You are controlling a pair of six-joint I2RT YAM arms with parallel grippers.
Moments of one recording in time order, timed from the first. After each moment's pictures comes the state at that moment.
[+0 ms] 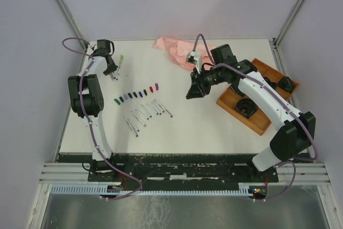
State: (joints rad) left arm 0.08 2.17 1.72 -0.48 -0.26 -0.41; right arm 0.48 1.54 1.47 -0.78 -0.83 -0.22
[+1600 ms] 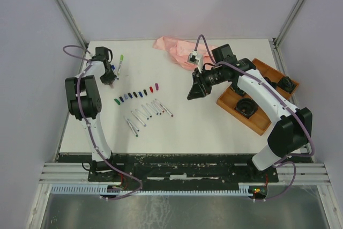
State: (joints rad) left arm 0.11 2.15 1.61 -0.54 -0.21 -0.35; right arm 0.44 1.59 1.47 -0.82 -0.91 -0.24
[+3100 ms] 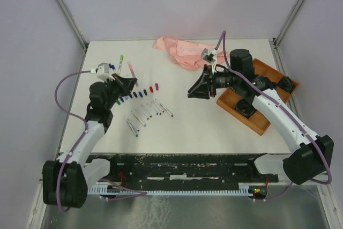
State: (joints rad) left arm -0.03 1.11 0.62 0.26 0.27 -0.61; right arm 0.42 1.32 1.23 -0.40 -1.07 0.00
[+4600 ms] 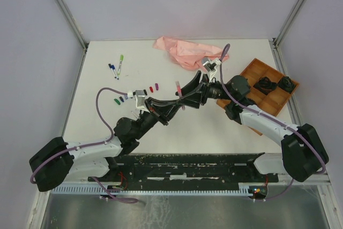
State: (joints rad) left arm -0.95 1.10 0.34 1.21 -0.03 -0.55; right arm 0.54 1.33 0.75 0.90 -0.96 0.75
